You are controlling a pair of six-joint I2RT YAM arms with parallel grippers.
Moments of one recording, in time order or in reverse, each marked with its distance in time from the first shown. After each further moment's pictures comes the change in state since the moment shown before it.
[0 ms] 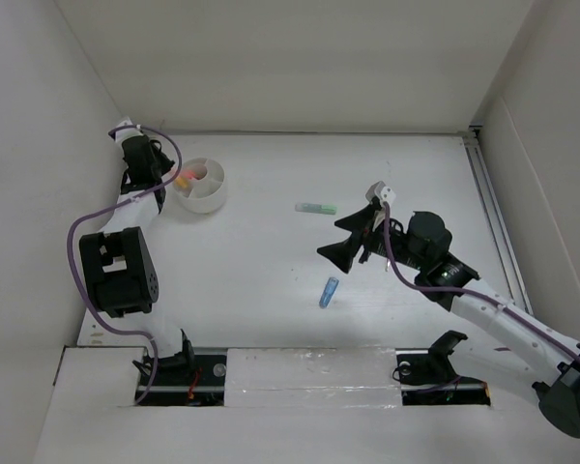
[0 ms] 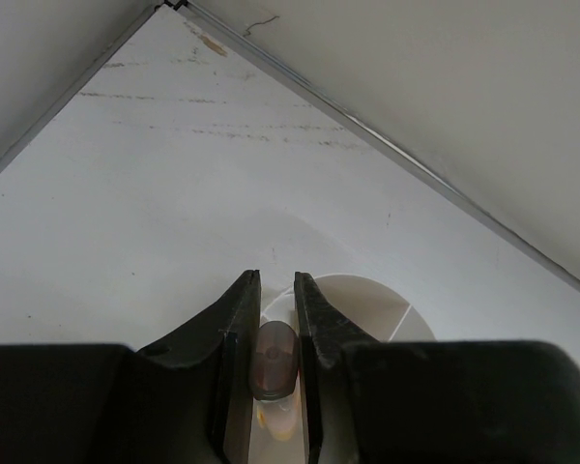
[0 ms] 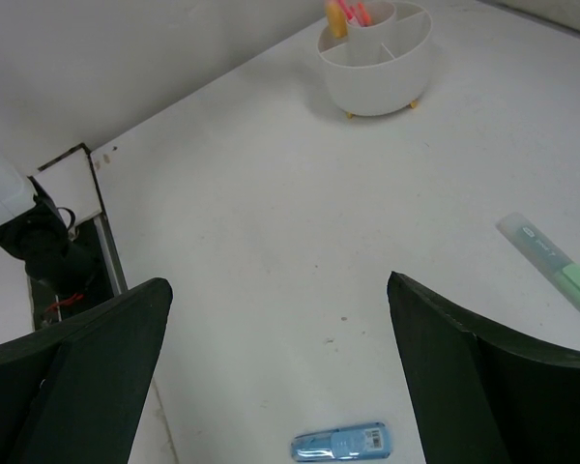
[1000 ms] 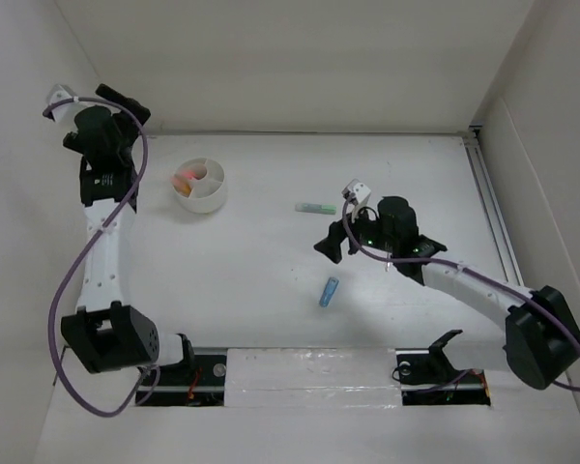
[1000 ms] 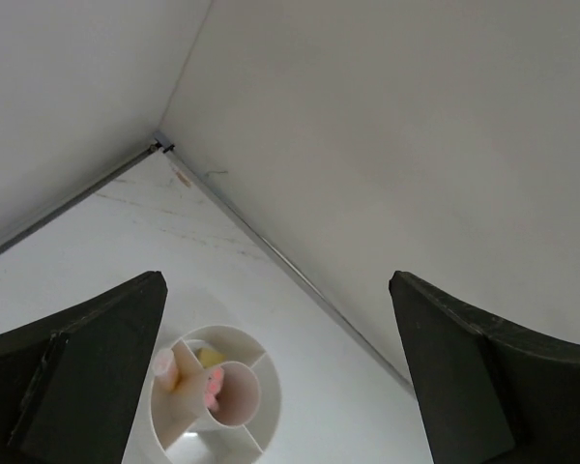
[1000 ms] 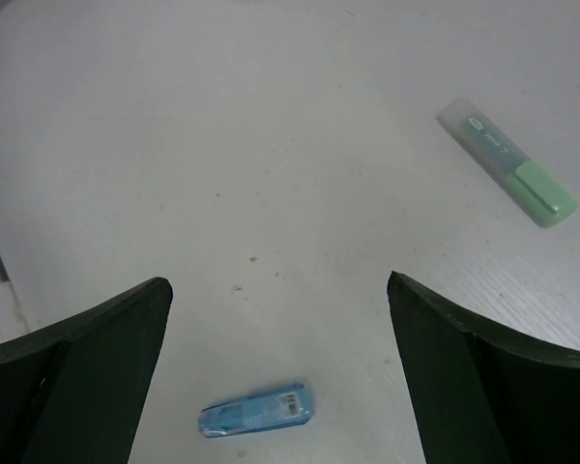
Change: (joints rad) left arm 0.000 -0.317 0.217 -0.330 -0.156 -0.204; right arm -0.074 0.278 0.024 -0.016 0.029 -0.083
